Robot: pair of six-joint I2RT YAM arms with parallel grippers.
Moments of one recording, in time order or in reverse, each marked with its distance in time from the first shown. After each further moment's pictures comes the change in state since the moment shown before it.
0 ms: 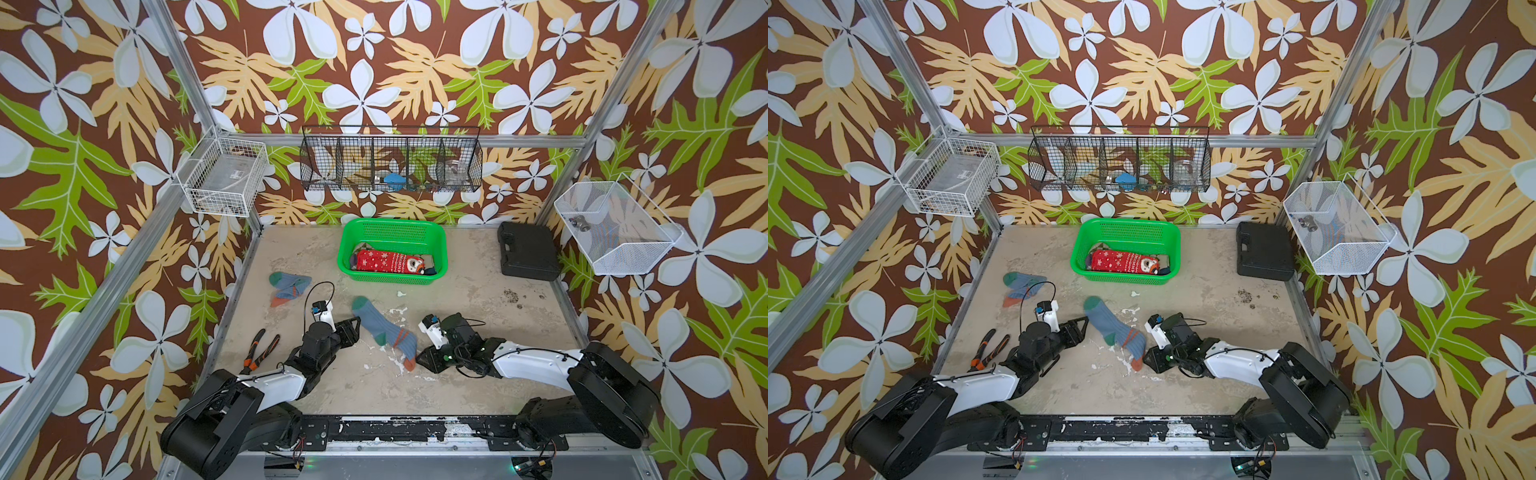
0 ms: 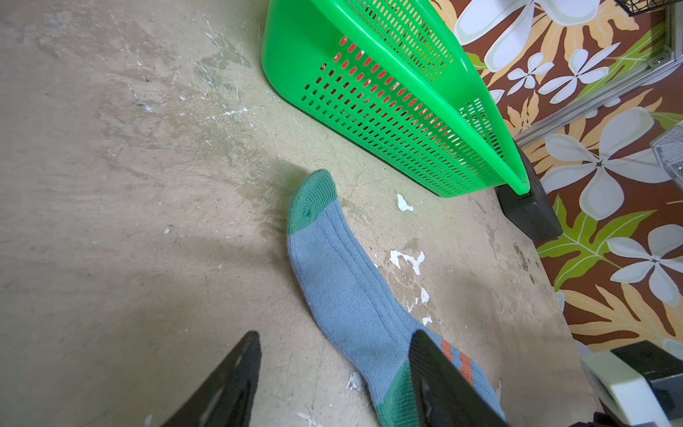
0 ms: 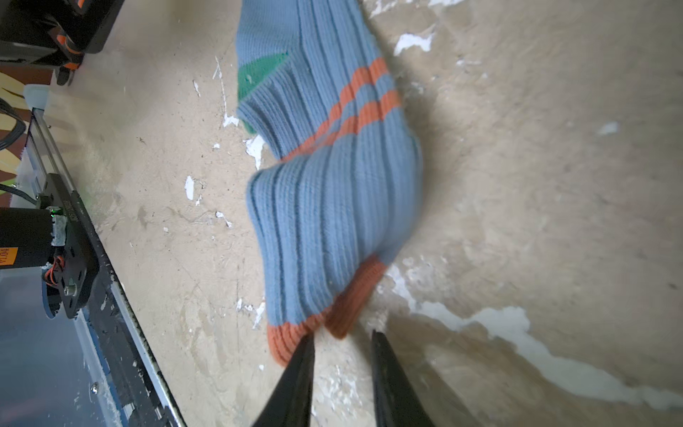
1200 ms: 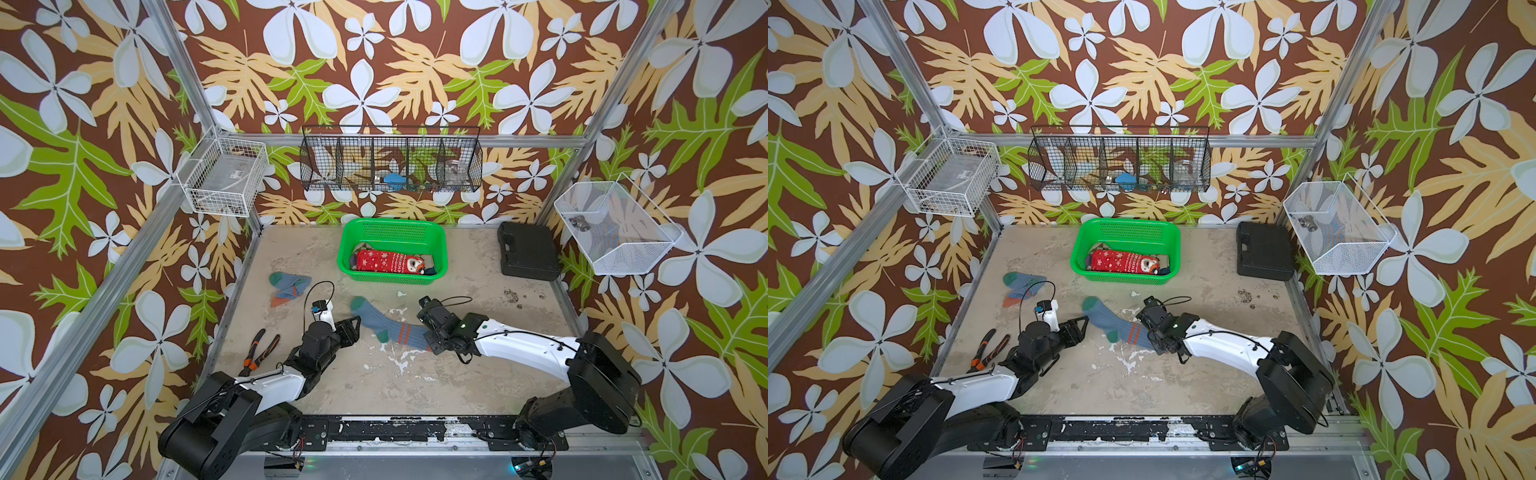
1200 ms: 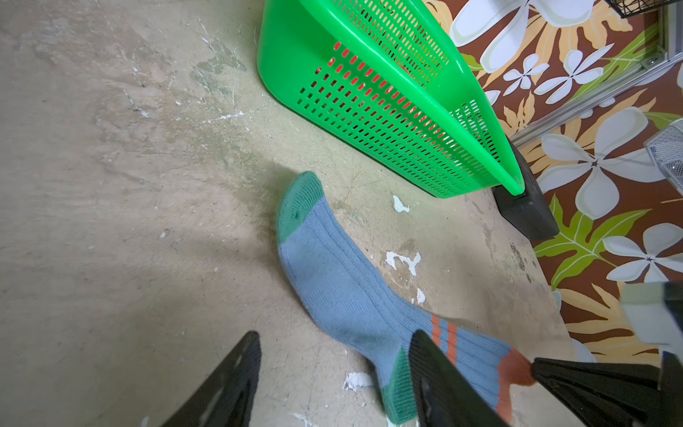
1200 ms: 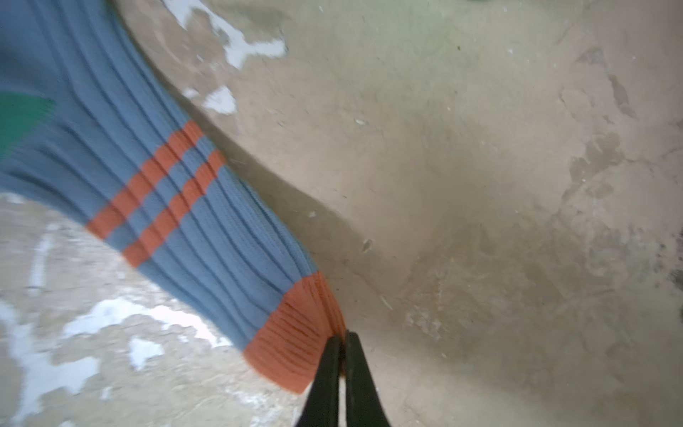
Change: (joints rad) left arm 0.000 -0.014 0.005 -0.016 0.004 0.003; right arm 0.086 0.106 0.373 -0.575 0.703 -0.152
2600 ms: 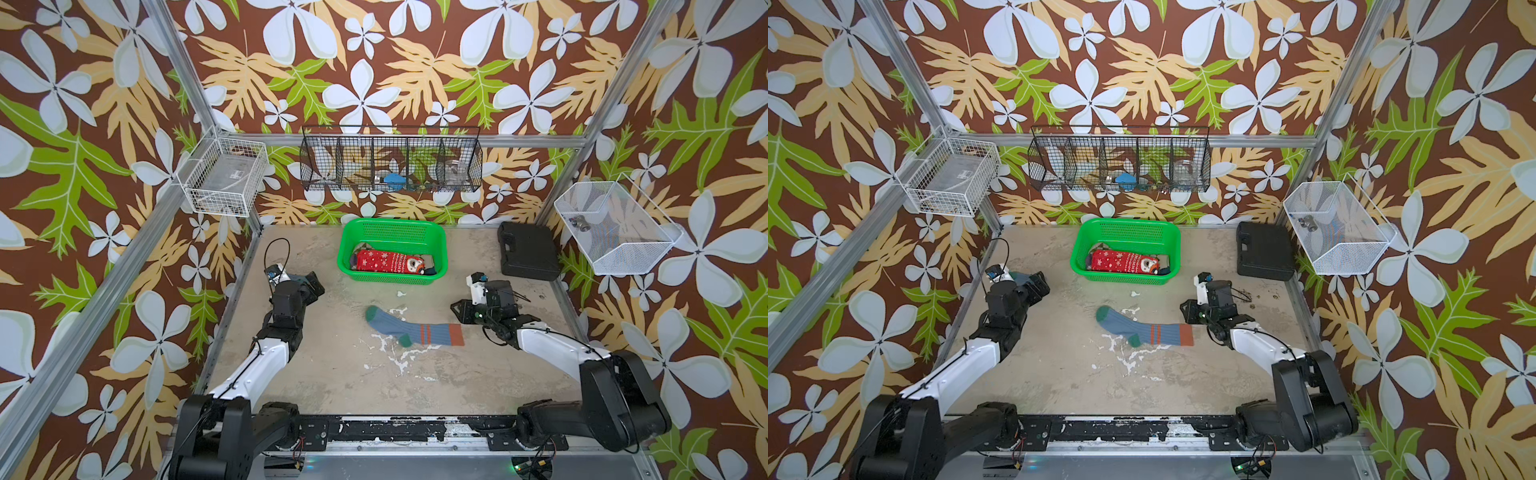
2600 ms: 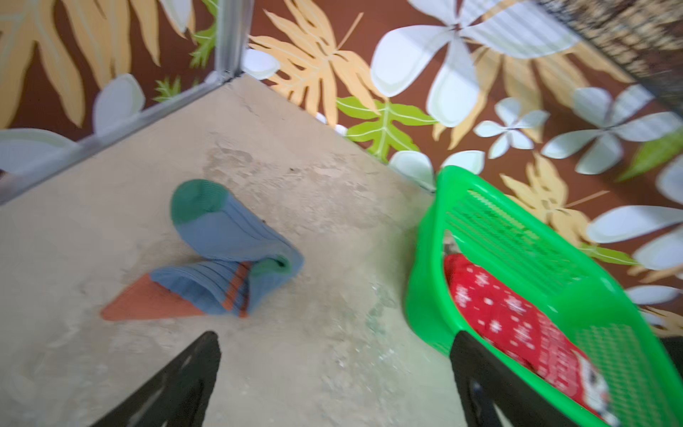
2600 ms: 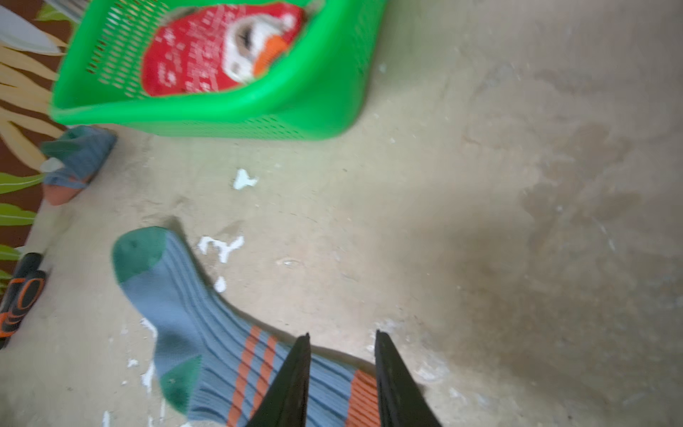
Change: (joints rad) left arm 0.402 0.002 0.397 -0.402 -0.235 0.200; right arm -0.561 -0.208 -0.254 0.568 -0.660 0.091
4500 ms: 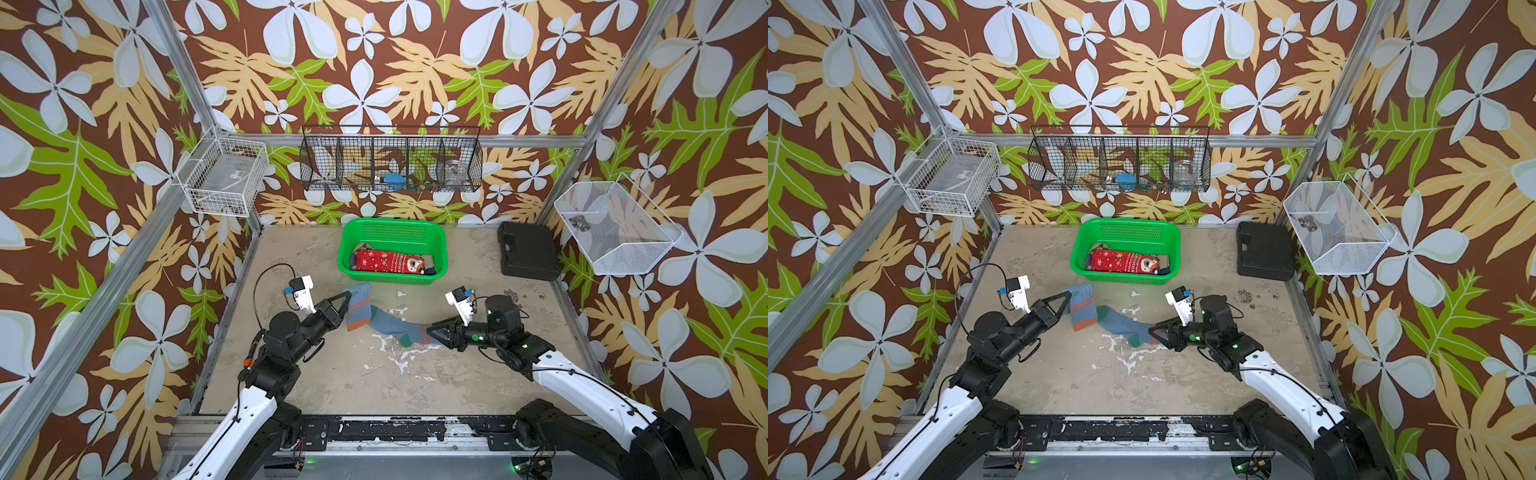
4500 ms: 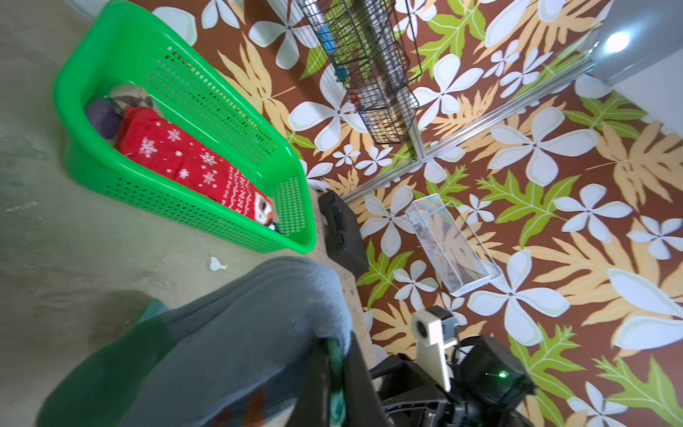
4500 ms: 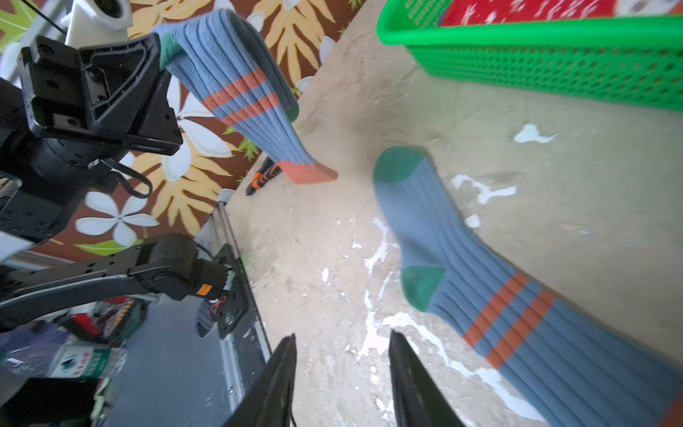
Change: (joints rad) left arm -0.311 -0.567 -0.121 -0.052 0.523 -0.468; right arm 0.204 -0.290 -0.140 0.052 -0.429 0.069
